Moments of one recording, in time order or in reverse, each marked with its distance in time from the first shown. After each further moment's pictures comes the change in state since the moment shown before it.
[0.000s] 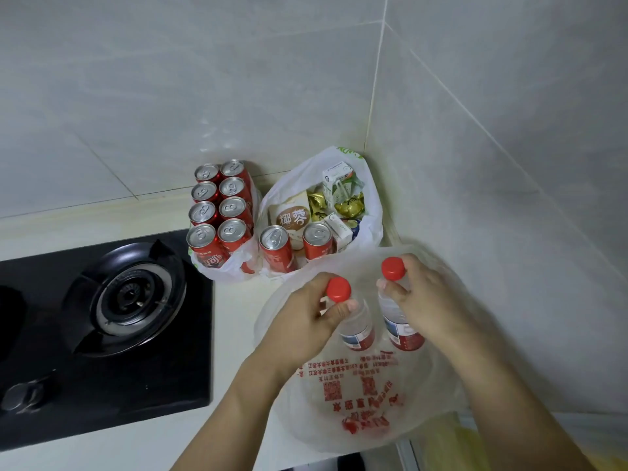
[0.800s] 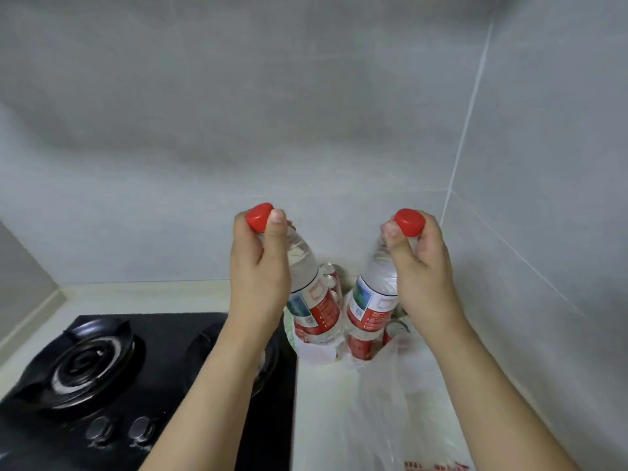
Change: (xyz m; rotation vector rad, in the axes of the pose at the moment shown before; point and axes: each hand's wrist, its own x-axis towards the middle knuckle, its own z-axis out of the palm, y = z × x) left_hand -0.093 0.140 -0.212 -0.238 0.957 0.358; right_hand -0.051 -0.228 -0.069 0.922 0.406 -0.573
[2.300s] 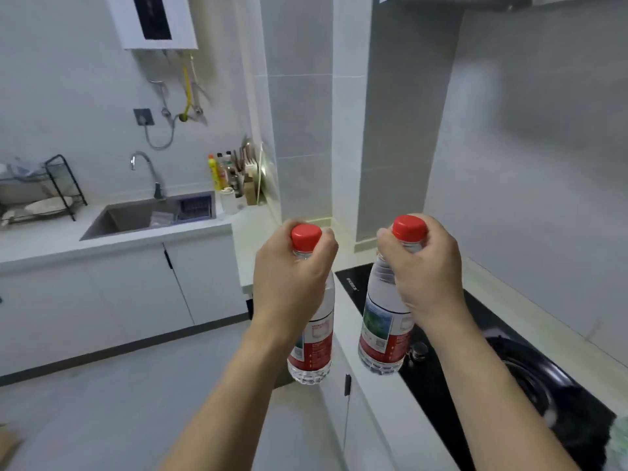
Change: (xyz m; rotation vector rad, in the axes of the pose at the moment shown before) left_hand -0.188 0.109 -0.291 0.718 0.965 -0.070; right_hand -0.217 -0.167 0.242 0.461 -0.992 -0.189
